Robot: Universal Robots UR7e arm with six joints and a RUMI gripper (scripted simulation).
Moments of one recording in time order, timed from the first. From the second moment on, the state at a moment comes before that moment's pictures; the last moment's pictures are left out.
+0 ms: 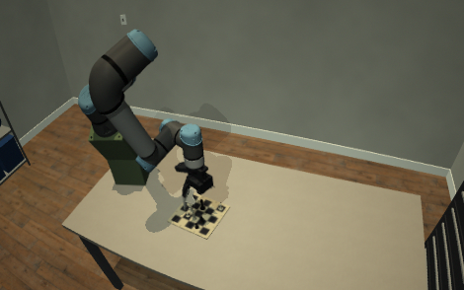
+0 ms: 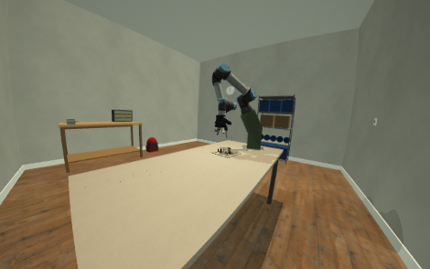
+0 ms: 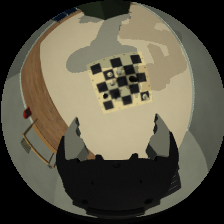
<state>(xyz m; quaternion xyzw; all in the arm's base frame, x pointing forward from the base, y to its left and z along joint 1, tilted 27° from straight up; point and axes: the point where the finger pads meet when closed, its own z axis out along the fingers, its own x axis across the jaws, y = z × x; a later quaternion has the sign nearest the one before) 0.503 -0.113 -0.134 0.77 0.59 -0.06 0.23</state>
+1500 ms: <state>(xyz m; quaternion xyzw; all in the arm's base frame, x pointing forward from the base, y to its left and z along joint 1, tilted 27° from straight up) 0.507 -0.107 -0.140 0.88 0.42 -0.01 0.23</state>
